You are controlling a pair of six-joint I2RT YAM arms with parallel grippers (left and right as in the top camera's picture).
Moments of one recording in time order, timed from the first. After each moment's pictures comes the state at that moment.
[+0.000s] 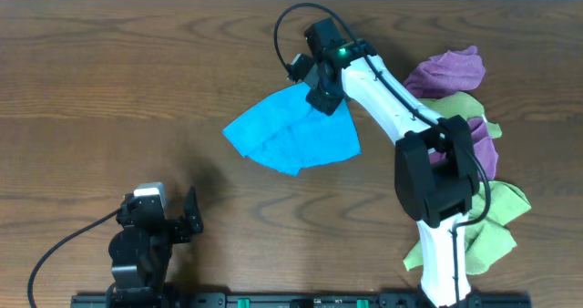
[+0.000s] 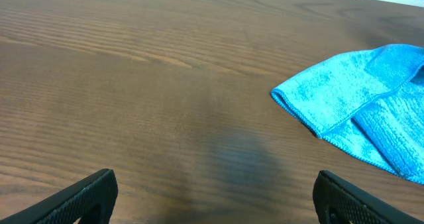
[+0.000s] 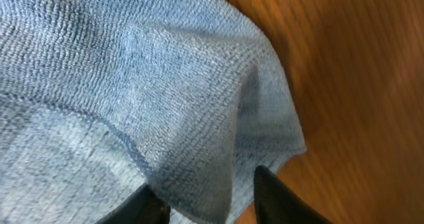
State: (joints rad) left arm 0.04 0.01 0.15 -0.58 0.06 -0.12; right arm 0.43 2.24 1.82 -0.90 0.04 -0.54
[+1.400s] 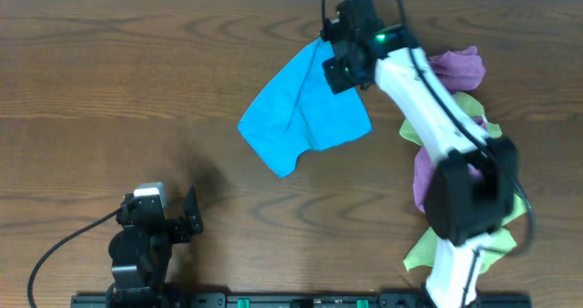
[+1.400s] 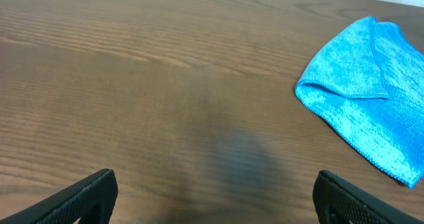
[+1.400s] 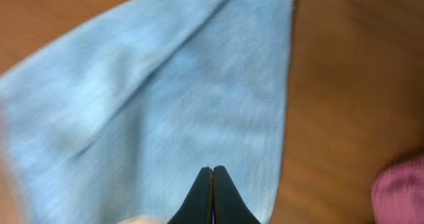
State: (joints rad) left arm 0.04 0.01 0.15 -0.58 0.06 -0.12; right arm 0.35 2.01 1.81 -0.96 -0.08 -0.05
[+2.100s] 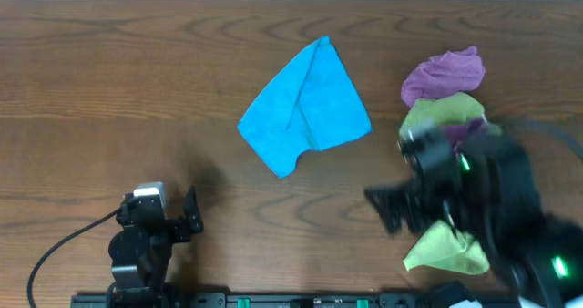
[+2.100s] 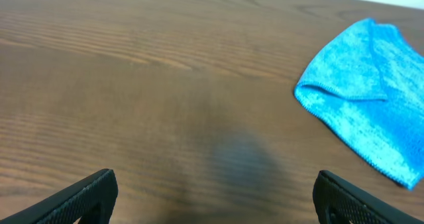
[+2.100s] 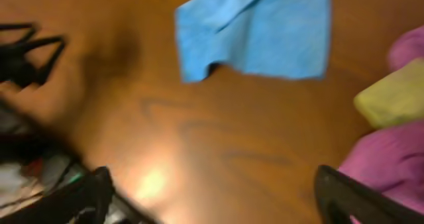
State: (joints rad) left arm 0.04 0.01 0.15 -0.56 0.07 -0.13; right arm 0.37 0.85 1.19 -1.20 -0.30 0.03
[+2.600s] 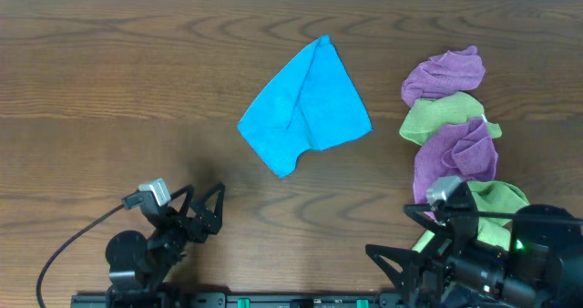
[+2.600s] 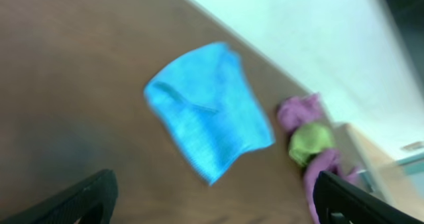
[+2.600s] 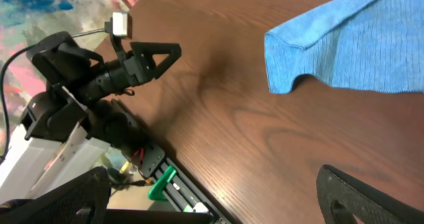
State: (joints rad) left arm 0.04 0.01 0.14 -0.39 0.51 -0.65; right arm 0.37 0.62 1.18 -1.22 -0.55 0.16
